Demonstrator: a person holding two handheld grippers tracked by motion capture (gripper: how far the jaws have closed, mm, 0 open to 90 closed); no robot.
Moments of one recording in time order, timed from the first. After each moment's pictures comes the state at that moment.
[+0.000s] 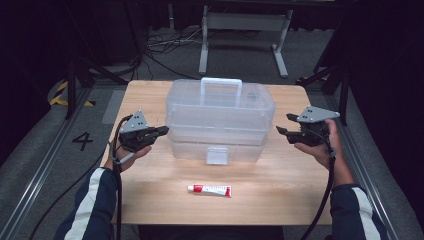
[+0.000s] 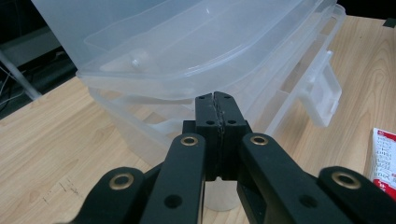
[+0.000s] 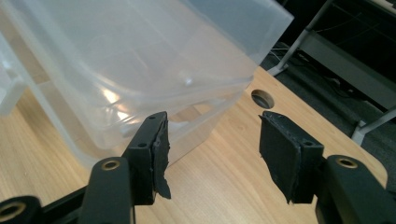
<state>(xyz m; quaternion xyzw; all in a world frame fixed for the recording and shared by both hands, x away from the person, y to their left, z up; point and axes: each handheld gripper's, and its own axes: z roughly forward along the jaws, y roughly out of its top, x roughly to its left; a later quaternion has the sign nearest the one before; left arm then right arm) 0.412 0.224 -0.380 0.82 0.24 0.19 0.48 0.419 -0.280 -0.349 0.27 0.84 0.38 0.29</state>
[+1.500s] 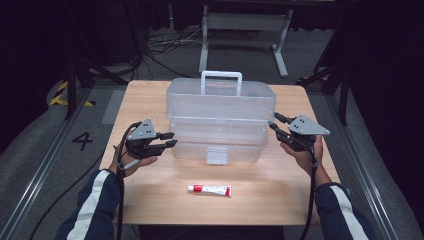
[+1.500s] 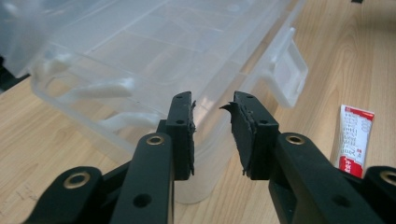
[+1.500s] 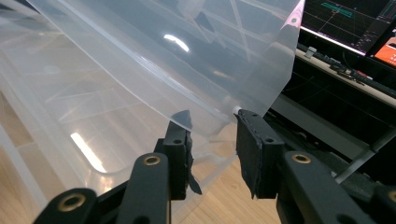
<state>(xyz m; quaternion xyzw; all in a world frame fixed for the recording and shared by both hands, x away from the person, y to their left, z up) 0.400 0.206 -0.391 0.85 0.20 0.15 0.46 0.413 -0.254 -0.377 0.25 0.75 0.47 0.38</state>
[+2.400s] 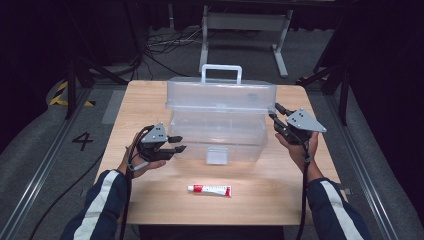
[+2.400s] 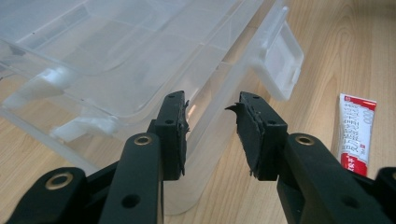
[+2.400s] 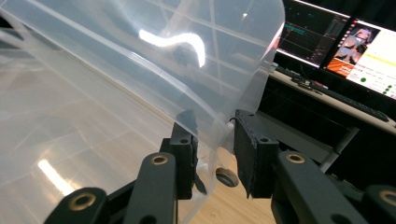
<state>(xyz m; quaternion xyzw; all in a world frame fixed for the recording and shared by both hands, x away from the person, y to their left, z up) 0.405 0.184 -0.405 0.86 0.19 0.14 0.44 0.422 -0.239 -0.366 0.29 0.70 0.49 0.43</state>
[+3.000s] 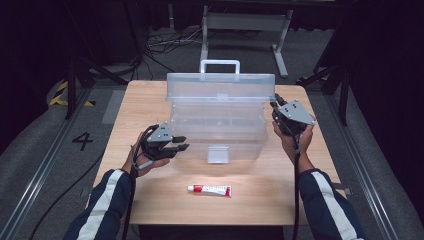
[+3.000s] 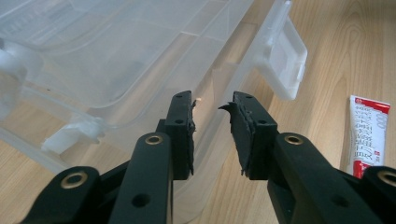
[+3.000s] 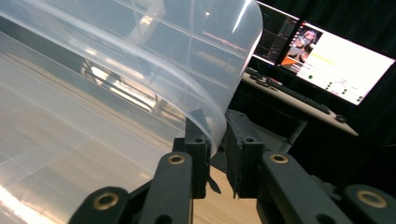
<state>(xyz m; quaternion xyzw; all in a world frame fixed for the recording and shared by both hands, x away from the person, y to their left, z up) 0.411 0.176 -0.409 0.87 0.19 0.15 0.44 0.438 -0.220 -0.355 0.32 0.67 0.44 0.50</state>
